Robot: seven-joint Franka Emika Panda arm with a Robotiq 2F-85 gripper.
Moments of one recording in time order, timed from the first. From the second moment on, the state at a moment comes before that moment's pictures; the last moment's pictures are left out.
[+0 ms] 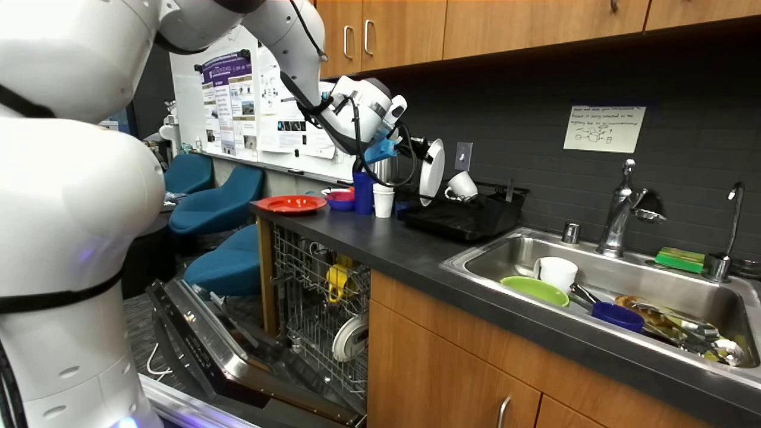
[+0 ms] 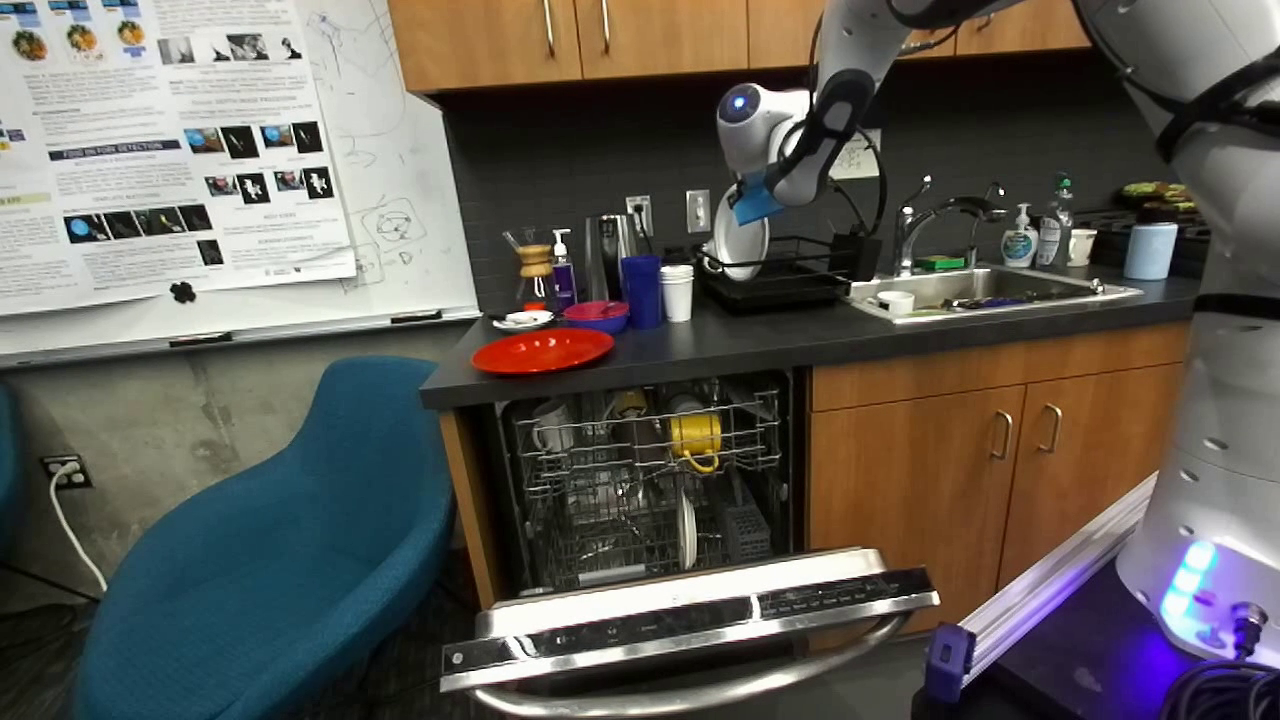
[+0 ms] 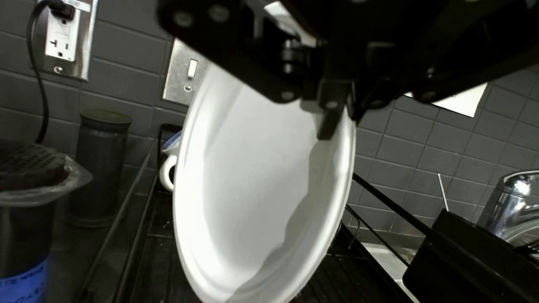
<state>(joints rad) 0.22 0.55 -0.52 -1.58 -1.00 2.74 1.22</state>
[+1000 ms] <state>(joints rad) 0.21 0.55 -0.51 -1.62 -1.00 2.75 1.22</state>
